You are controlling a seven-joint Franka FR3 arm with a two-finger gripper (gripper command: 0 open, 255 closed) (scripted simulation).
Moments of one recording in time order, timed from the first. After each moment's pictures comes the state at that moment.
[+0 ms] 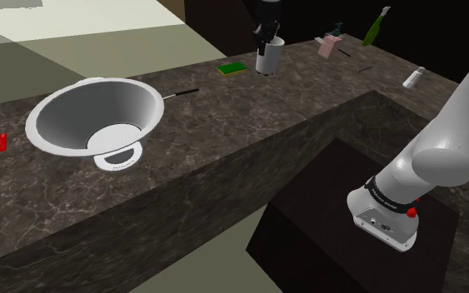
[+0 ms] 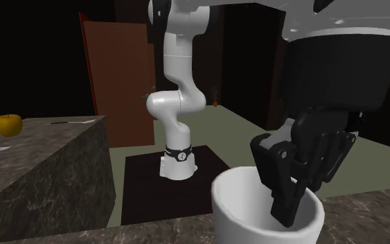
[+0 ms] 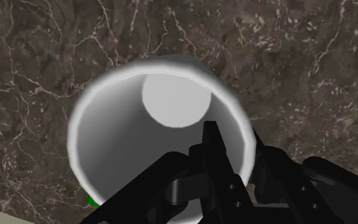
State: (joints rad) arm -0.01 0.16 0.00 -1.74 -0.09 1.87 -0.12
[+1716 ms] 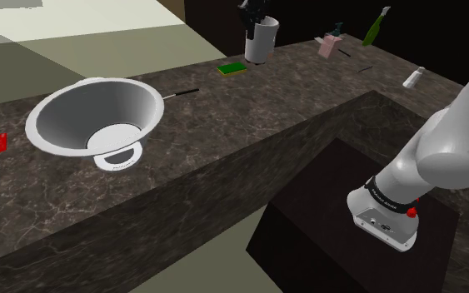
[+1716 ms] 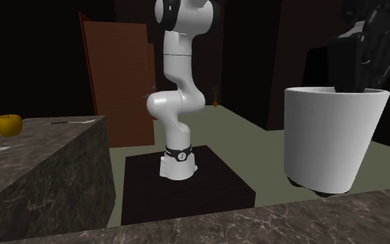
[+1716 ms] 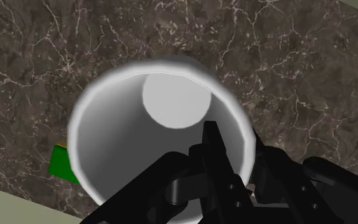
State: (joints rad) arm 0.11 0.09 0.09 -1.60 -0.09 1.64 0.06
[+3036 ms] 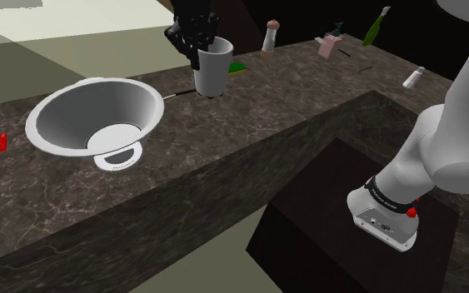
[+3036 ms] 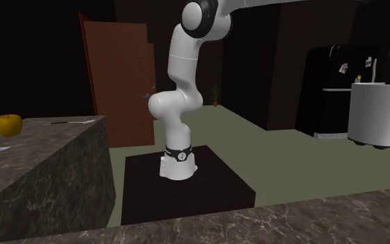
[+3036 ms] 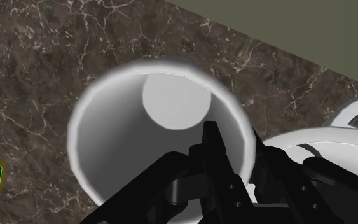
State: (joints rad) arm 0.37 0.26 0.28 -1.37 -0.12 1.55 0.51
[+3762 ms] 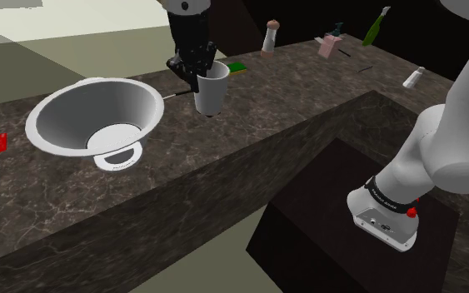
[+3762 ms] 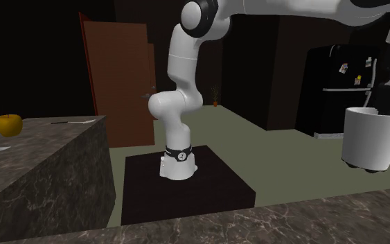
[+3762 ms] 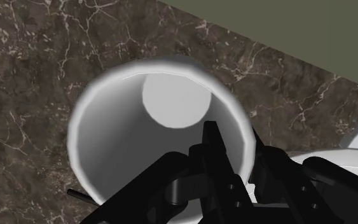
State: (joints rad) arm 0.37 0.25 0.28 -1.54 -0.12 1.69 0.53
